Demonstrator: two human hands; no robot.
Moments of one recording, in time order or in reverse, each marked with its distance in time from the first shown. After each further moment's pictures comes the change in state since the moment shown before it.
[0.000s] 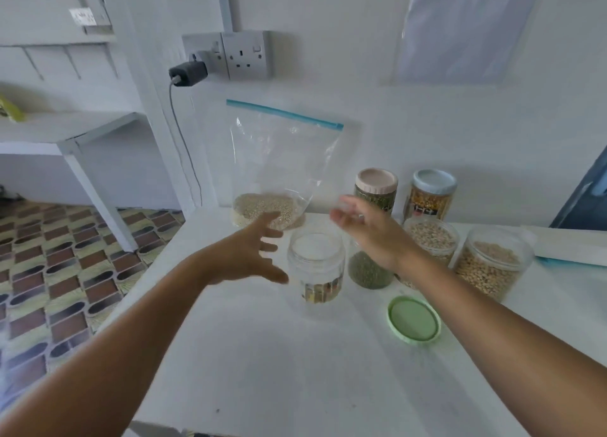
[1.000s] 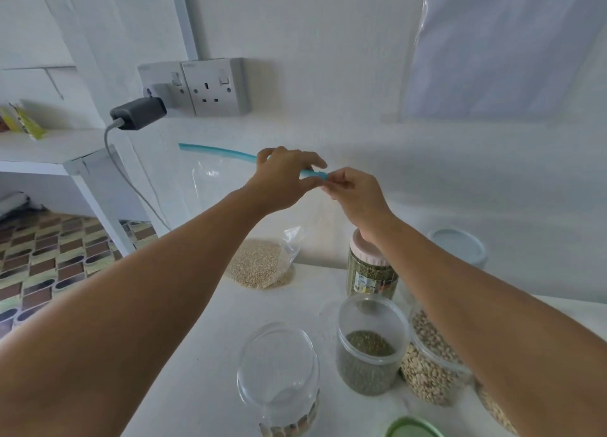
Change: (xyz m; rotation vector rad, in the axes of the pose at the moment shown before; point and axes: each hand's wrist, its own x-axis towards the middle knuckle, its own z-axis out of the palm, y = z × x) left_hand 0.230 0.121 -0.067 0.757 0.590 0.268; right_hand 0.234 0.028 -0.051 0.355 0.277 -0.093
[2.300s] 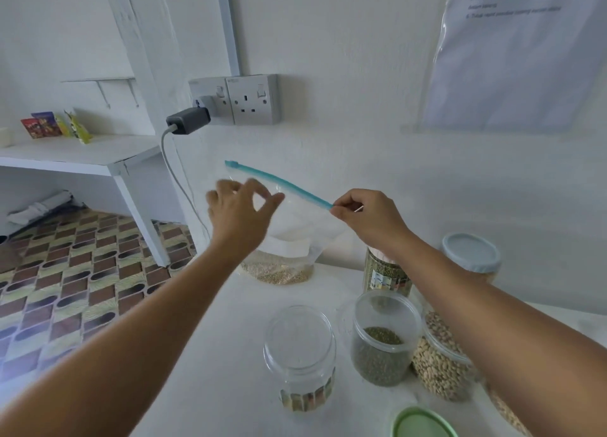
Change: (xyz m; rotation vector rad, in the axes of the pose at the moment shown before) left_hand -0.118 -0.017 -0.035 -0.119 0.200 -0.560; right_hand -0.049 -0.020 -0.005 -0.312 -0.159 -0.119
